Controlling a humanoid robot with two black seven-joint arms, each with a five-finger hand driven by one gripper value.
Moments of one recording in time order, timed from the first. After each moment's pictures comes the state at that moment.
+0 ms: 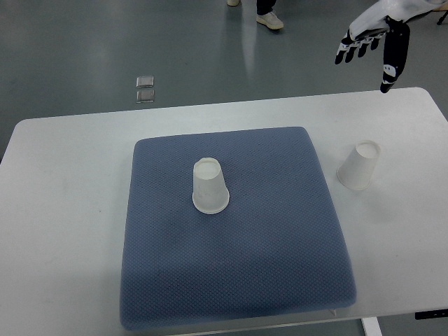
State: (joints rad) left arm -0.04 0.00 -0.11 -0.20 0.05 0.02 0.02; right arm 2.30 -0.47 -1.04 1.19 -0.58 0.61 0.08
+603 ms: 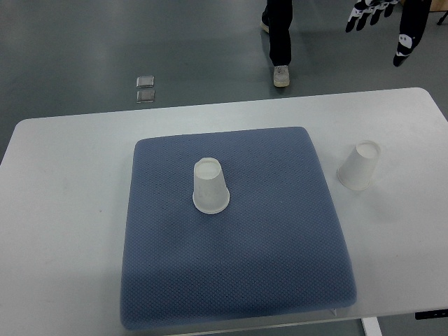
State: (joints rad) left arm -0.04 0.00 -0.10 -0.20 0.05 0.02 0.02; right arm 2.29 -0.53 -1.04 1.19 -0.62 0.61 0.08
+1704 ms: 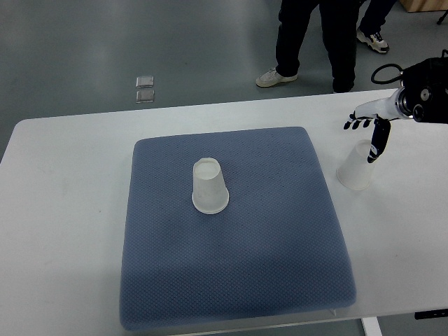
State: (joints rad) left arm -0.04 0.00 -0.10 -0.20 0.05 0.02 0.02; right arm 1.70 -0.43 -1.03 1.08 -0.49 0.14 -0.02
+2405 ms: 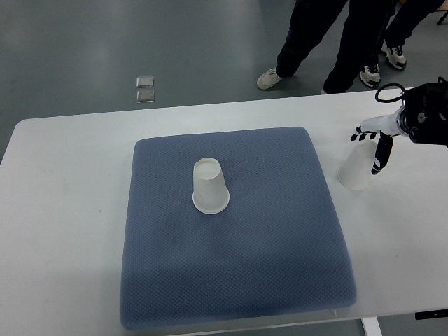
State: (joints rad) left arm -0.04 0.00 -0.10 -0.21 0.05 0.02 0.02; right arm 1.58 -0.41 -1.03 1.00 -0.49 0.08 -0.02
